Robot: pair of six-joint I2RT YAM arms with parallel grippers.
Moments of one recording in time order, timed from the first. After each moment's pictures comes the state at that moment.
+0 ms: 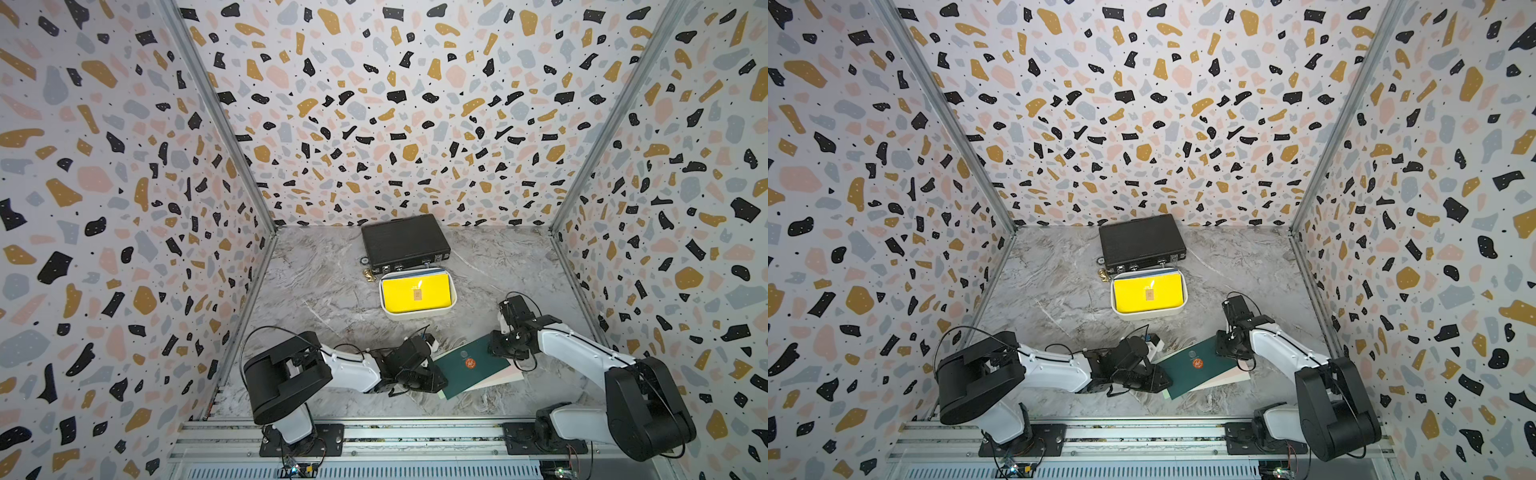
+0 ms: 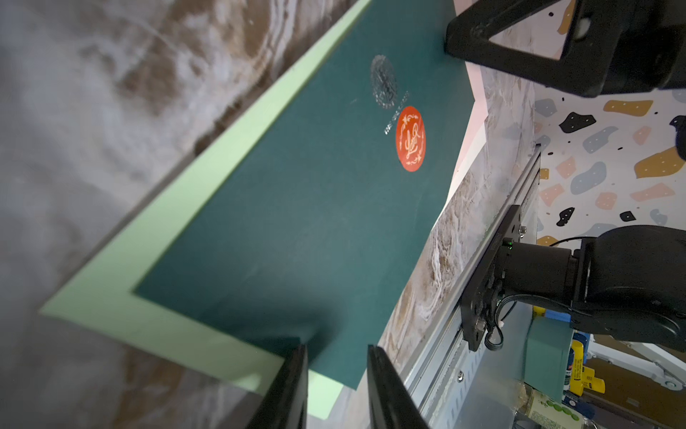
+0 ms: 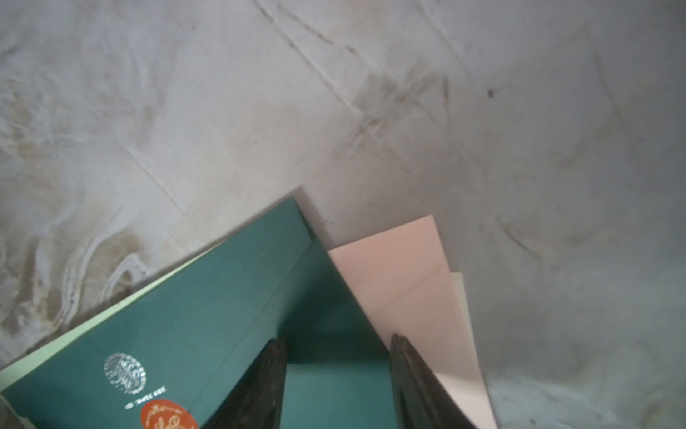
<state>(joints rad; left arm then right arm) -1.08 1.63 0.59 0.27 0.34 -0.94 0.31 1.31 0.62 -0.61 -0.09 0.40</state>
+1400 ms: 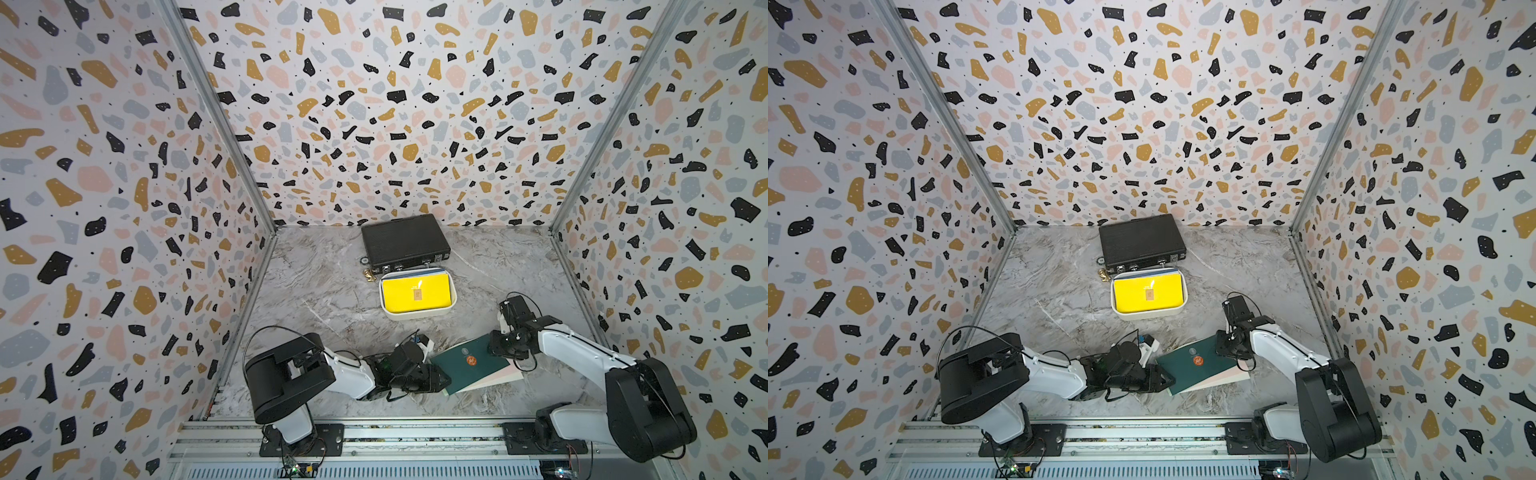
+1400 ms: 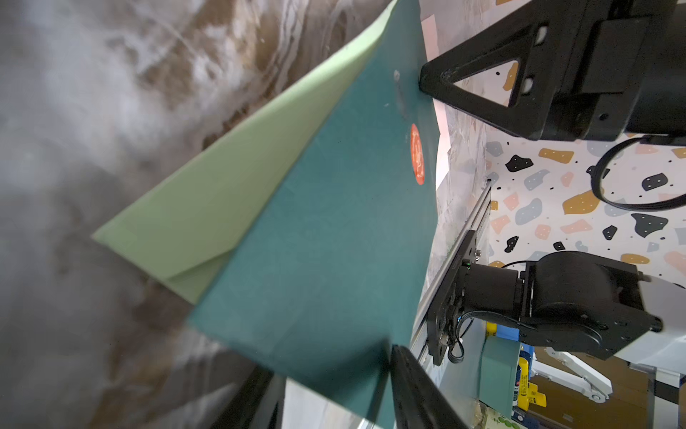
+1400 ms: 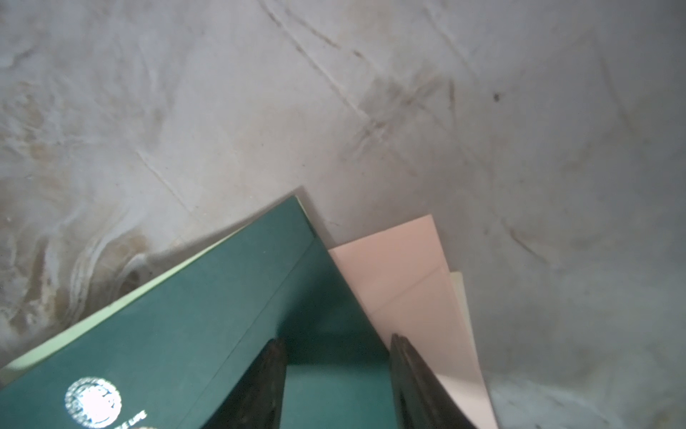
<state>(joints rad) -1.09 1.65 0.50 0.51 0.31 -1.08 0.31 1.31 0.61 -0.60 -0.10 0.41</state>
